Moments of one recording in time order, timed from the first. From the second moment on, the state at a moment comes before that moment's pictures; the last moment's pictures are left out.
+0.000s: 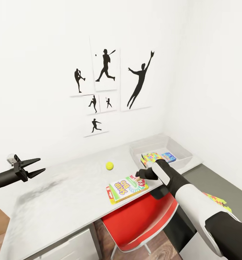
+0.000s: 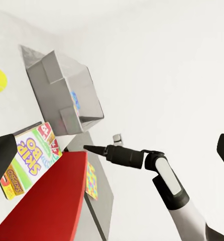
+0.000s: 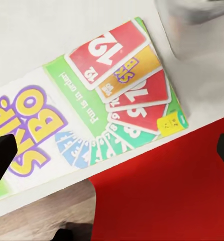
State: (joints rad) left arm -0.76 0.62 0.16 -0.61 0.51 1.02 -1.43; right arm -0.98 -0.01 0.46 -0.60 -0.79 0.82 -0.25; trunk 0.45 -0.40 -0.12
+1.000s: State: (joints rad) left arm -0.76 0.62 0.16 -0.61 0.51 1.02 -1.43; right arm -0.98 -0.01 0.47 -0.50 -0.70 0.59 -0.22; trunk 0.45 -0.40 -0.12
